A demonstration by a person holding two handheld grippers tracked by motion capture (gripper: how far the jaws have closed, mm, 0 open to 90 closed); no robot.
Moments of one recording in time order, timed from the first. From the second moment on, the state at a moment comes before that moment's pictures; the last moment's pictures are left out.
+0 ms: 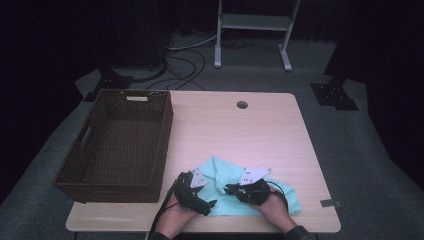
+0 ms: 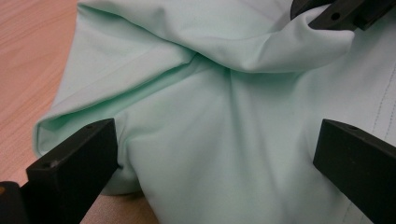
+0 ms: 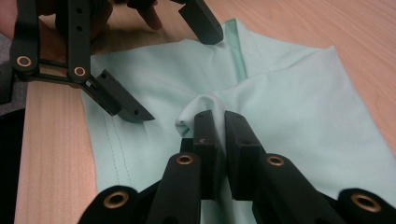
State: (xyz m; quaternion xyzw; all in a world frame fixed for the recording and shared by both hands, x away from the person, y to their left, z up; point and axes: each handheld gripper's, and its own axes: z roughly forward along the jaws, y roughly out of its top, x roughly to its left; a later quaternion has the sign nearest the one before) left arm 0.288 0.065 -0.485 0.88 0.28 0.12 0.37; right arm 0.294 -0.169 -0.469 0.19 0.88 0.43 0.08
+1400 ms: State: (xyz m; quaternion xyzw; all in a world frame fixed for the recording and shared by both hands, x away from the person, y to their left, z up) left arm 0.289 0.063 -0.485 0.88 0.29 0.13 0.37; right arm 0.317 -0.200 -0.447 0.21 0.85 0.48 0.08
